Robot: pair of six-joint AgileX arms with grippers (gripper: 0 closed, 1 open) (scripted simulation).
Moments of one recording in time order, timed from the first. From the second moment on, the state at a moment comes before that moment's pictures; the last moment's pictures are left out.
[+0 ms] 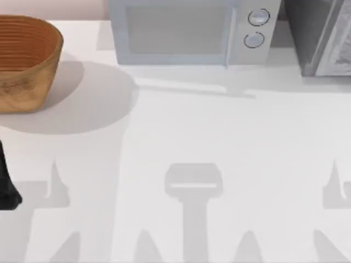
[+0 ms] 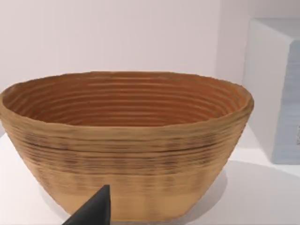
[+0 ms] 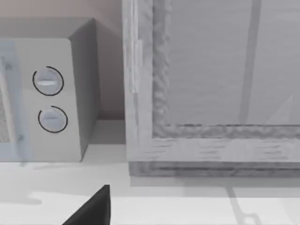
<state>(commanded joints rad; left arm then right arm) 0.00 0.00 0.00 0.00 0.00 0.00 0.00 0.00 0.00 0.00 0.00 0.00</state>
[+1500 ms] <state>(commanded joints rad) 0.00 0.00 0.00 0.00 0.00 0.00 0.17 1.25 1.64 -0.39 0.19 0.01</state>
